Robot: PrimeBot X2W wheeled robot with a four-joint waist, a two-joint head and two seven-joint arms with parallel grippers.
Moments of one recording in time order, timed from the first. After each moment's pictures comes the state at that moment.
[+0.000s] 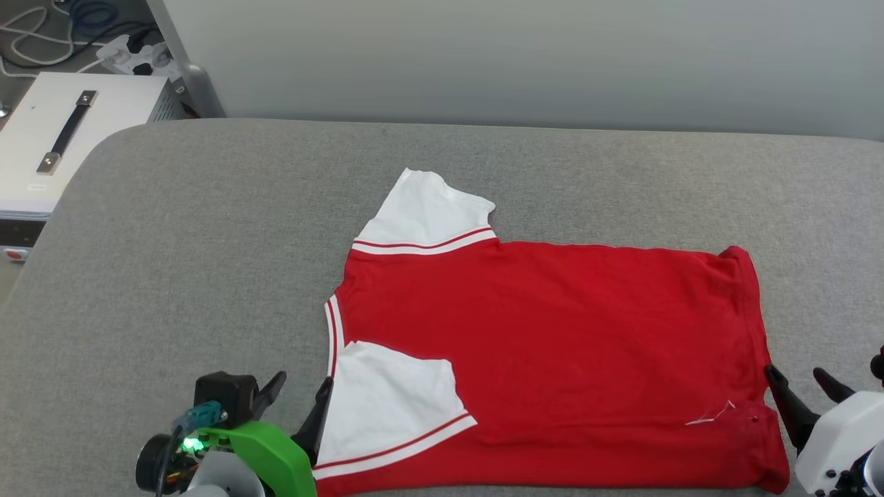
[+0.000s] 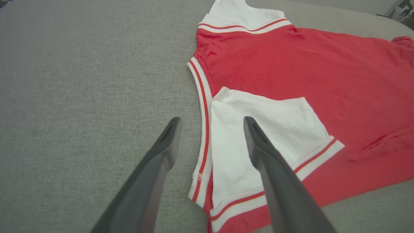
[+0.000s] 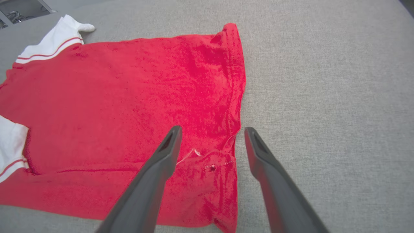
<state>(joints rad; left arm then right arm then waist) -0.27 0.68 -0.95 0.10 -1.04 0.32 -0.19 0.10 -0.26 -0.15 -0.12 0.41 0.13 0.51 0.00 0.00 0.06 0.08</state>
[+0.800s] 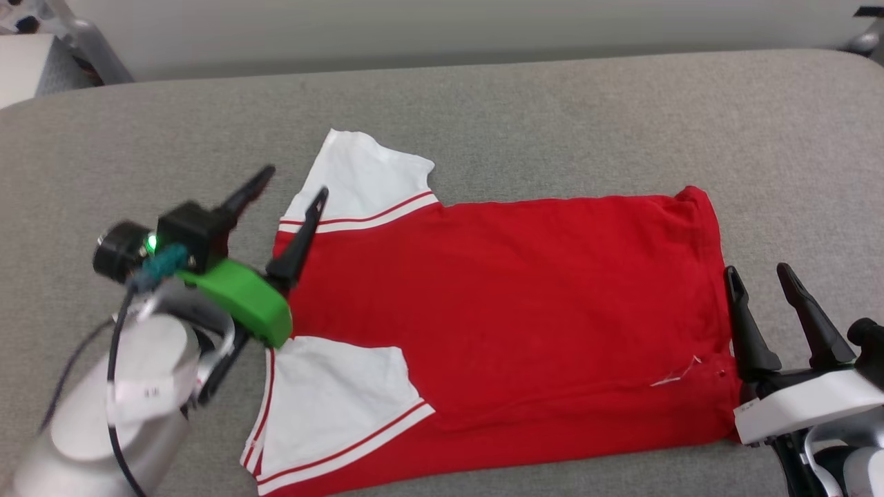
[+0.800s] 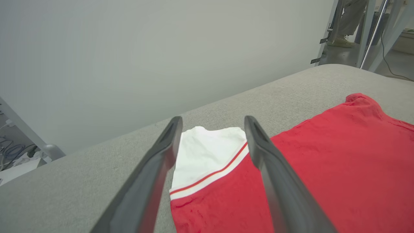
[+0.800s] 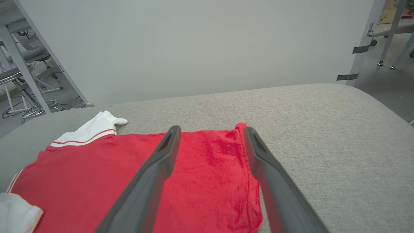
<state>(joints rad) -0.47 0.54 -0.54 0.16 -0.54 -0.04 -0.15 0.01 -0.20 0.00 -0.14 0.36 0.13 -0.04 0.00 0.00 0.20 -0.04</state>
